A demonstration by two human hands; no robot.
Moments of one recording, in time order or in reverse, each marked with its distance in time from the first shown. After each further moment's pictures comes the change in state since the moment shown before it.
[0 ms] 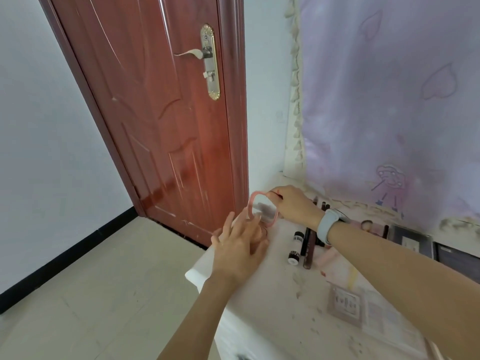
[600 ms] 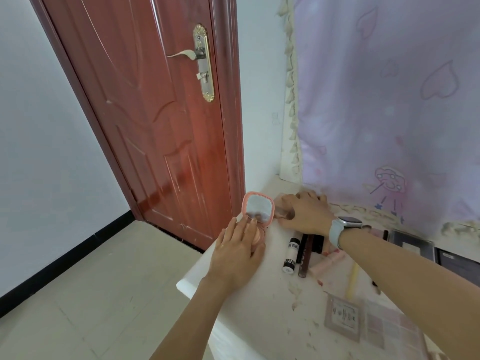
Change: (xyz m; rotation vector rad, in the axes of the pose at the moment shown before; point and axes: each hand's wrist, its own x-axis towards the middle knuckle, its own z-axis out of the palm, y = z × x) left_hand 0.016 0.003 0.004 0.106 -0.170 0.029; right_hand 0.006 0.056 -0.012 -0.597 -0.094 0.094
